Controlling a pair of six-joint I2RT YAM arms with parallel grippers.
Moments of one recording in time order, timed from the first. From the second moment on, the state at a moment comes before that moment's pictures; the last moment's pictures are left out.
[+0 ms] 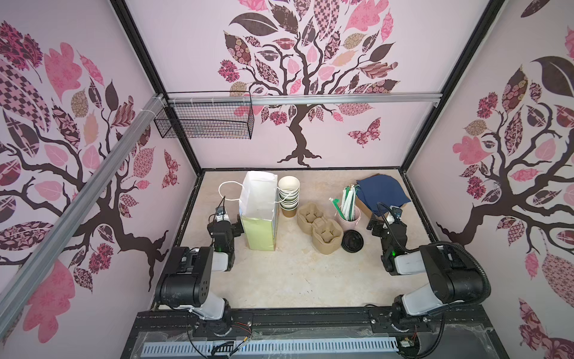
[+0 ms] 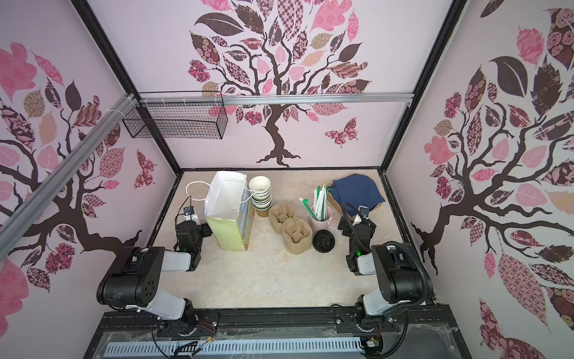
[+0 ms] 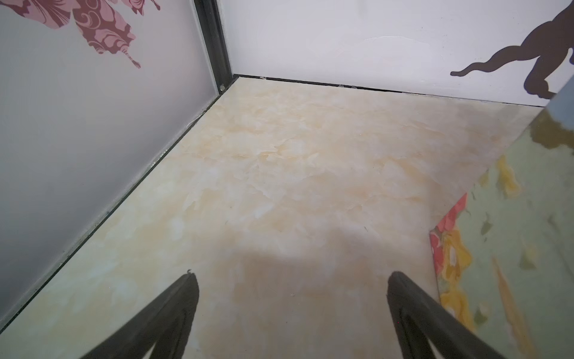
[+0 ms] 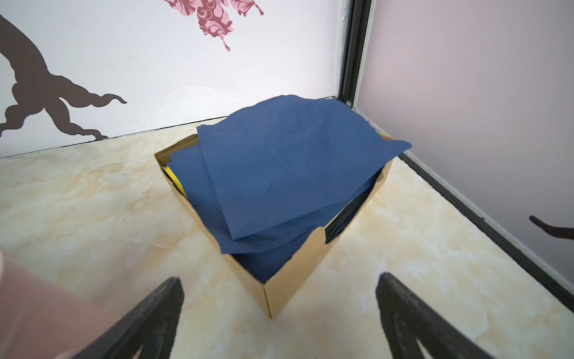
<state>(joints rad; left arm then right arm) -0.01 1.55 0.35 0.86 -0.26 -0.08 0.05 1.53 0.24 1.06 0.28 0.14</state>
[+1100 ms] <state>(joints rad) -0.01 1.56 0.35 0.88 -0.26 -0.08 0.05 1.53 0.24 1.06 0.28 0.14</state>
